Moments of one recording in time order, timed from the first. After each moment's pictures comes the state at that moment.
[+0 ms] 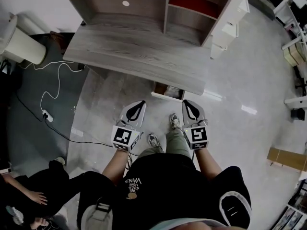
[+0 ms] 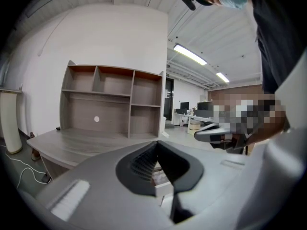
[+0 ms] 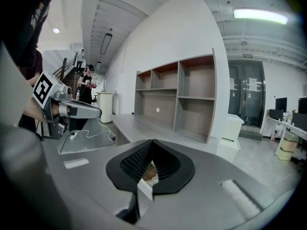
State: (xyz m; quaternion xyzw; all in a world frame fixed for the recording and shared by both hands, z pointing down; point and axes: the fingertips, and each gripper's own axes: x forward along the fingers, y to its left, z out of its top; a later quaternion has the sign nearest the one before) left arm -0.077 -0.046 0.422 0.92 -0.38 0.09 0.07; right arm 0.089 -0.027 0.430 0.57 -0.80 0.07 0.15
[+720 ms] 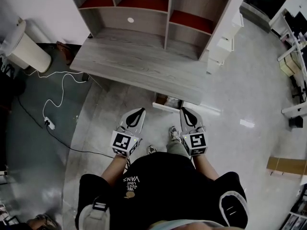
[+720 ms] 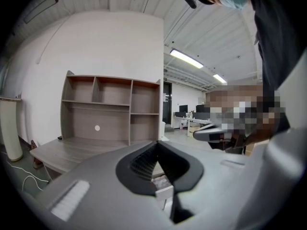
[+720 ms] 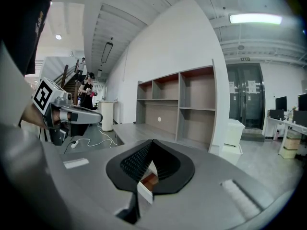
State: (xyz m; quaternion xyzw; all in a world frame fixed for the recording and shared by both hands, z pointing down) left arm -0.089 -0.032 0.379 0.92 -0.38 0.08 0.04; right arm 0.075 -0.015 0.386 0.58 -0.81 0.05 0.11
